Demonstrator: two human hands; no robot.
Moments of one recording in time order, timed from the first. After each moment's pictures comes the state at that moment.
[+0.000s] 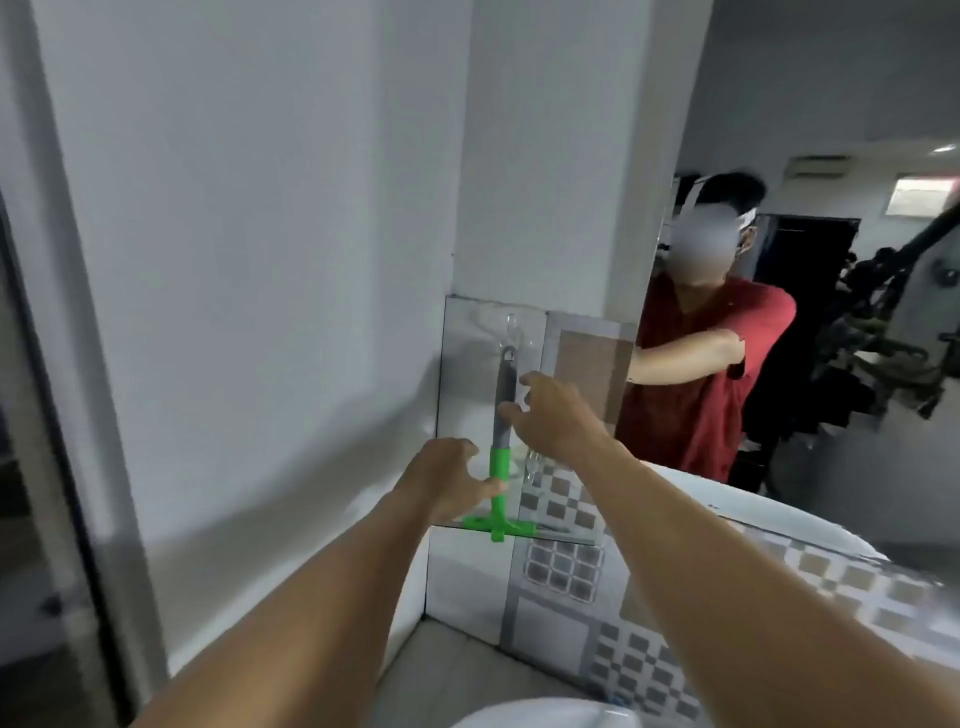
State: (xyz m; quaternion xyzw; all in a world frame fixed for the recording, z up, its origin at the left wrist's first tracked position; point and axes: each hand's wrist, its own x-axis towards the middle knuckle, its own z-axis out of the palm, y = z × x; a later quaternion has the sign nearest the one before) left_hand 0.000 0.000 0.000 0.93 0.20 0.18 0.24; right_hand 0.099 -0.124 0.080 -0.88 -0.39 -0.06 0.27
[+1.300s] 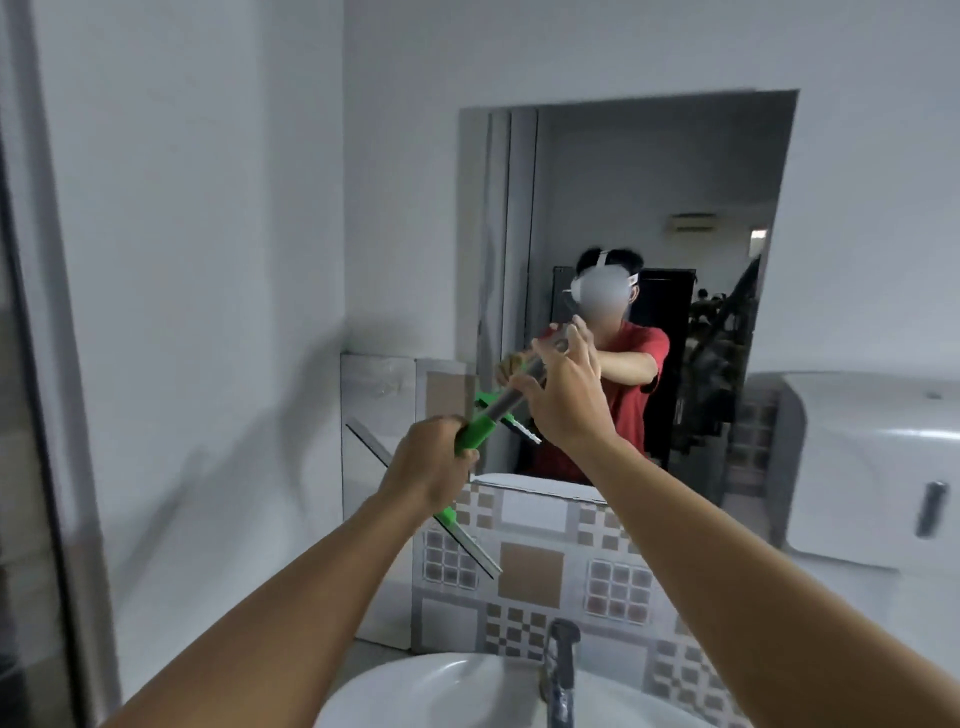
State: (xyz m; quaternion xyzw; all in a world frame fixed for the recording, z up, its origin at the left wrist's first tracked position) left_hand -0.061 -0.197 0.099 0.90 0.08 0.33 0.25; right_hand 0.031 -0.349 0.165 -0.83 -0.33 -0.27 0.36
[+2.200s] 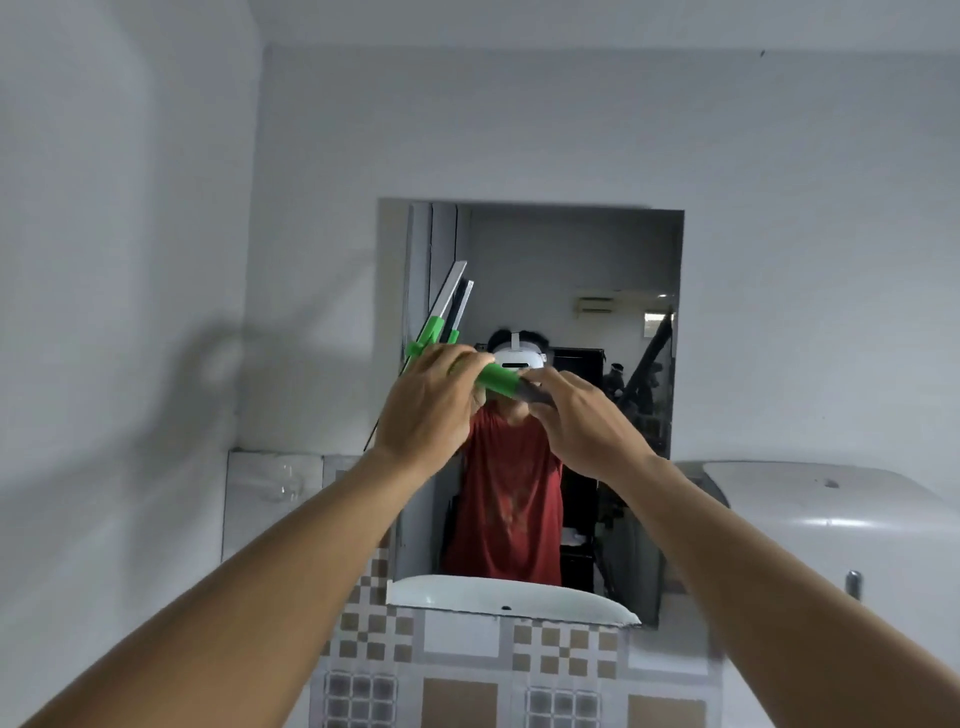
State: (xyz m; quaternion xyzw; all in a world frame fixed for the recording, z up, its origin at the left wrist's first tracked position) left_hand 0.032 -0.228 0.241 0.78 -0.15 0.61 -0.01; right_hand 0.089 -0.427 0.243 -0.81 -0.39 -0.40 0.20
